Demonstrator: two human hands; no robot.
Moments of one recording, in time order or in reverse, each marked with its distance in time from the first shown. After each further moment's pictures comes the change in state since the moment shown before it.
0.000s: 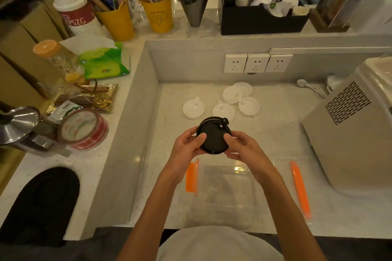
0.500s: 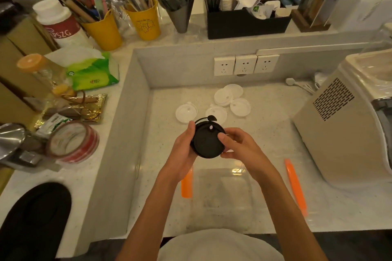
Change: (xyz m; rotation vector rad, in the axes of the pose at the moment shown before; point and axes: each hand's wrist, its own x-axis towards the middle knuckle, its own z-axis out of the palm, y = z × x) left_hand 0.009 0.015 0.019 -0.083 -0.130 -0.045; right_hand -0.004 -0.012 -0.008 0.050 -0.002 -0.069
